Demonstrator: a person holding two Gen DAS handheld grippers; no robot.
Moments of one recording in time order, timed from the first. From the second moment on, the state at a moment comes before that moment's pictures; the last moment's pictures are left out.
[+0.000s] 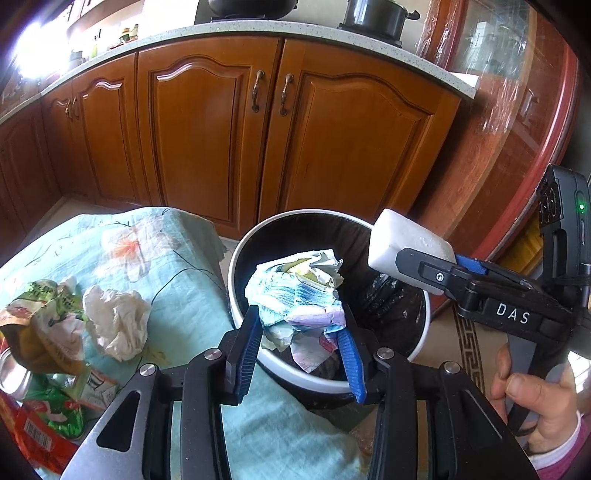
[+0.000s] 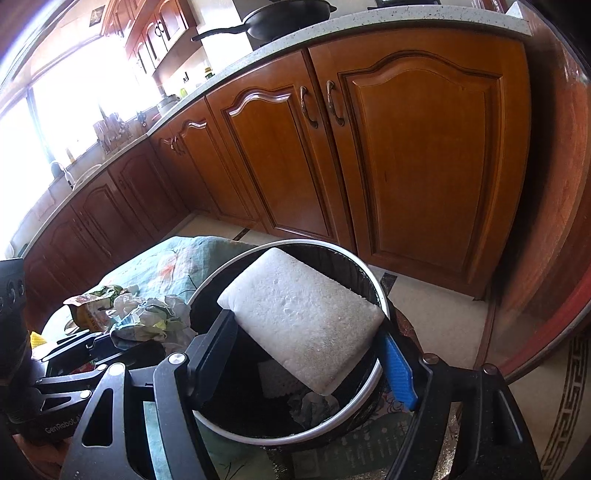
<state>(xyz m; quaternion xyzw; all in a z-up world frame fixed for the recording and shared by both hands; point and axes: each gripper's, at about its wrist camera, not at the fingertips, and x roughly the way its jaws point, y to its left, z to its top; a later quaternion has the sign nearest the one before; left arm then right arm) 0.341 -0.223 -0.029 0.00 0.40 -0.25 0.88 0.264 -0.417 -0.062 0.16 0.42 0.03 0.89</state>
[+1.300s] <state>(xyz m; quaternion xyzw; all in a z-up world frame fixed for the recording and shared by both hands) 0.243 -0.120 -0.030 -0.07 0.40 -0.19 0.90 0.195 -0.346 -0.065 0.22 0.41 0.09 0.88</state>
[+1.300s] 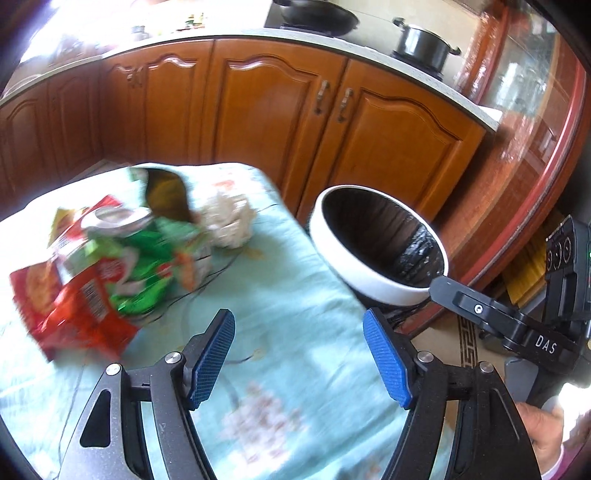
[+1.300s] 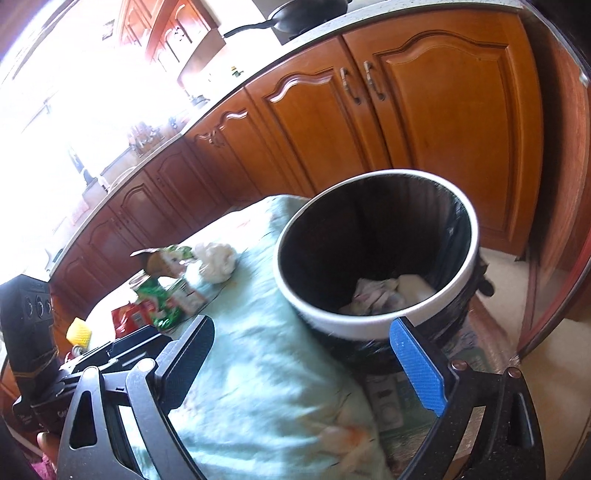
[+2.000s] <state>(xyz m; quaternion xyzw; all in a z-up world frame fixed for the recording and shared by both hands) 0.189 -0.014 -0.021 -0.12 0.38 -0.10 0.91 0.198 -0.257 -0.065 0.18 0.43 0.16 0.87</state>
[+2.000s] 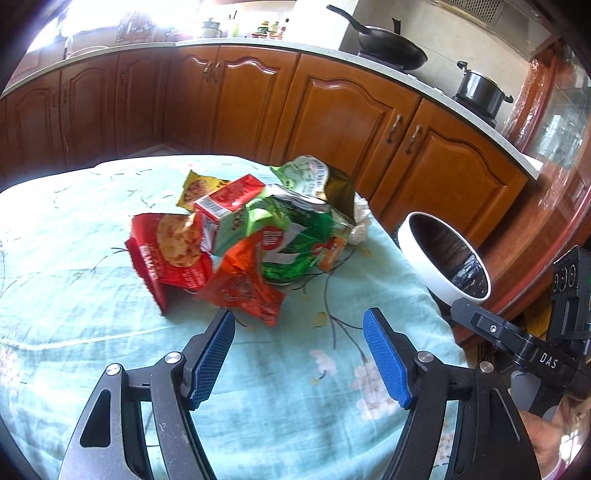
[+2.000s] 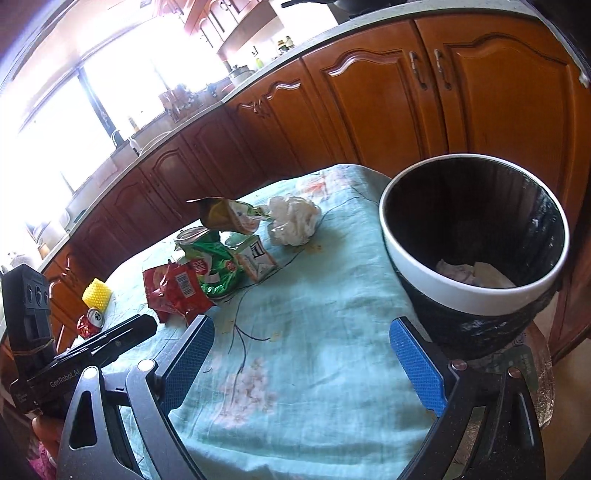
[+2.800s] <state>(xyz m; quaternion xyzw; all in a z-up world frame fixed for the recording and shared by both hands) 0.234 0.006 -0.027 -0.08 0.38 -0.07 0.92 0.268 -0.219 -0.054 0.15 0.40 0.19 0.88</state>
